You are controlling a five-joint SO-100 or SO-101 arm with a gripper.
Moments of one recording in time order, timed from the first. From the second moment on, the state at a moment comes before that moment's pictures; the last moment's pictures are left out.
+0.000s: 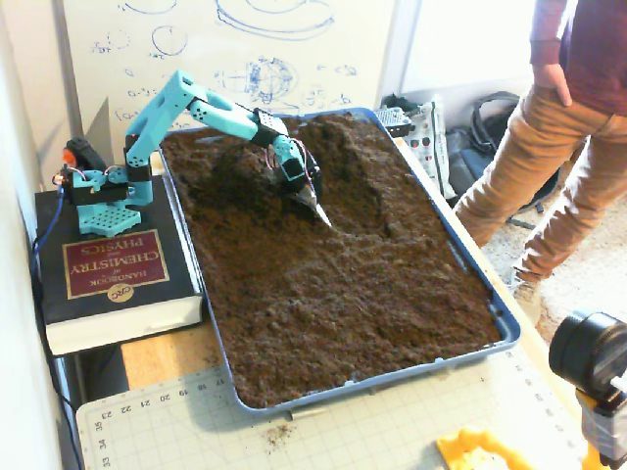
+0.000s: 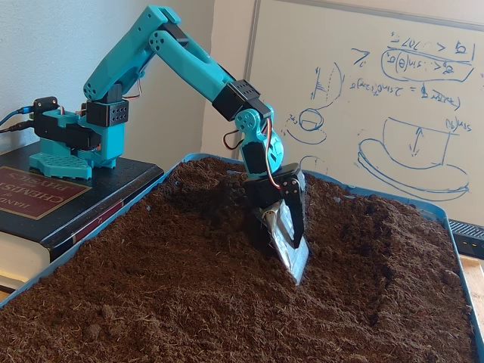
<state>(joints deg) 5.9 53.1 87.5 30.2 -13.9</state>
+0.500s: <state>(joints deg) 6.2 70.9 106.4 30.6 -16.4</state>
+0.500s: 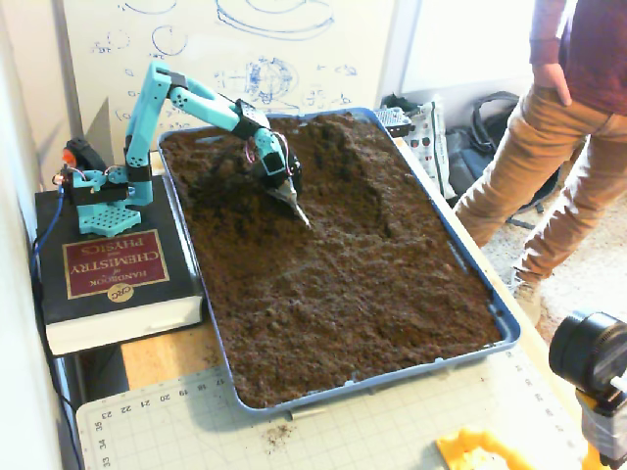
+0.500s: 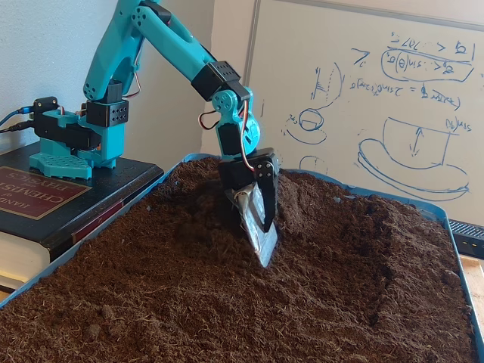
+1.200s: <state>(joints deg) 6.6 51.7 63.7 31.2 -1.6</state>
